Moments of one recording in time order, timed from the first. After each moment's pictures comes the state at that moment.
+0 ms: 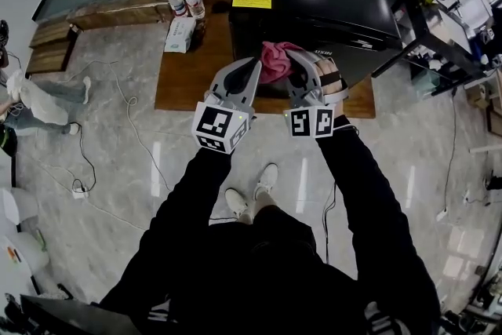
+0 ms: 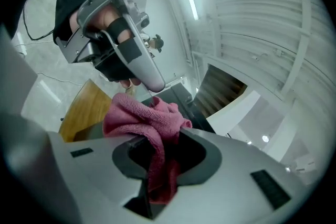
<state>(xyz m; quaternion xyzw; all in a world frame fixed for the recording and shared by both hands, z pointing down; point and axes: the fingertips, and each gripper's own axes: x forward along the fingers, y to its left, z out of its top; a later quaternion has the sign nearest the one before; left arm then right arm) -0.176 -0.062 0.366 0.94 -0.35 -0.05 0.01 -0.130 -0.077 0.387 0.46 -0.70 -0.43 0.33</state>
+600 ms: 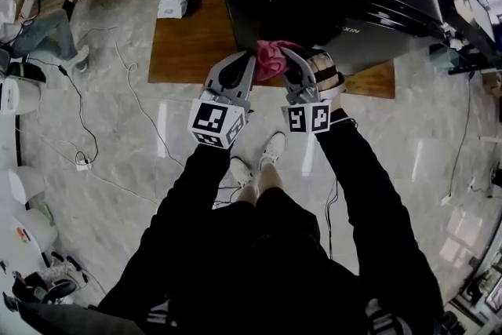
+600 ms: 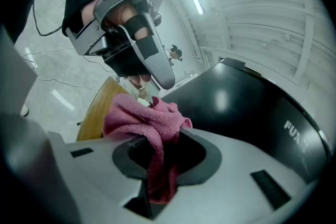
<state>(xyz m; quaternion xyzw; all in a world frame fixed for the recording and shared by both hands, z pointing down) -0.186 -0.090 0.487 0.92 -0.38 0.00 0.09 -0.139 -0.094 0.526 0.42 -0.75 -0.38 0.35</state>
